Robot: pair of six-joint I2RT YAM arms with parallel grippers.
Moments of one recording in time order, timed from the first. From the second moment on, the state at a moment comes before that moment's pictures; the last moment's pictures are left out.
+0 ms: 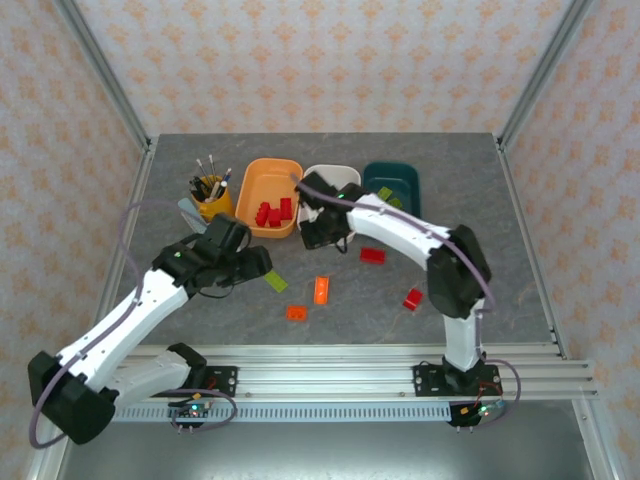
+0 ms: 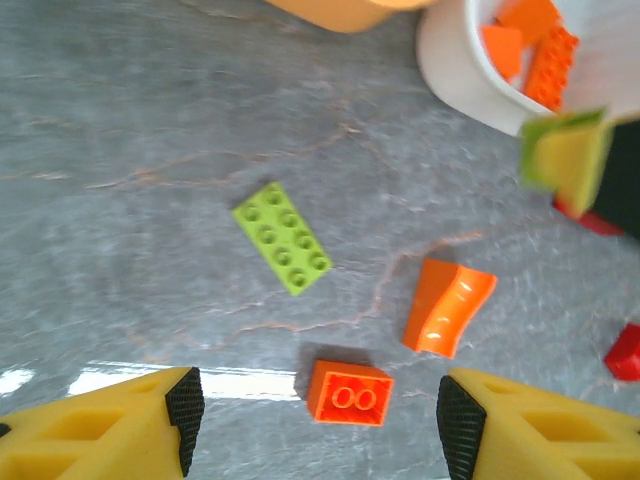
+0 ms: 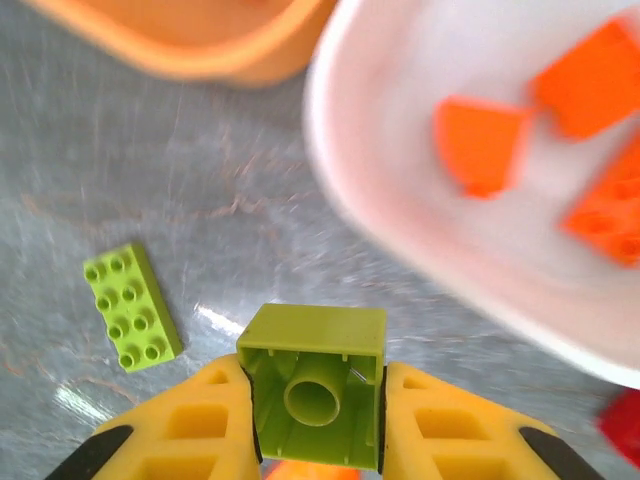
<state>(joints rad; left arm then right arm) -0.52 1.07 0.95 -0.91 0.01 -0.83 0.75 1.90 1.65 -0.90 -0.05 0.37</state>
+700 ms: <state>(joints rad) -0.65 1.42 1.29 -0.70 0.05 -0.77 0.31 2.00 1.57 -0.90 -0.10 0.51</state>
